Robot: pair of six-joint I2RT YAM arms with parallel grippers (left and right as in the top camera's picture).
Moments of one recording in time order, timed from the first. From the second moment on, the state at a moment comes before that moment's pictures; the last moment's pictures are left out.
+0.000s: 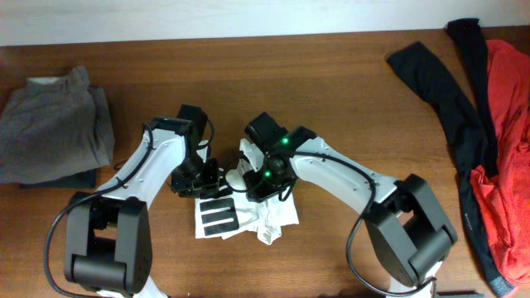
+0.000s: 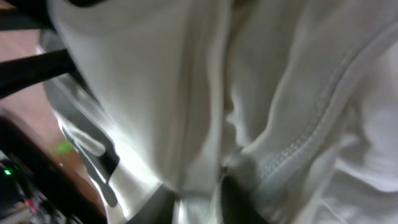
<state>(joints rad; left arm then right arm) -0.22 1.82 1.23 -1.09 0.16 -0.30 0.67 1.94 1.37 -0.84 -0.44 0.19</state>
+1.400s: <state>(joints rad) -0.29 1.83 1.09 -0.84 0.26 -0.32 0.53 1.91 1.37 -1.10 0.03 0.35</state>
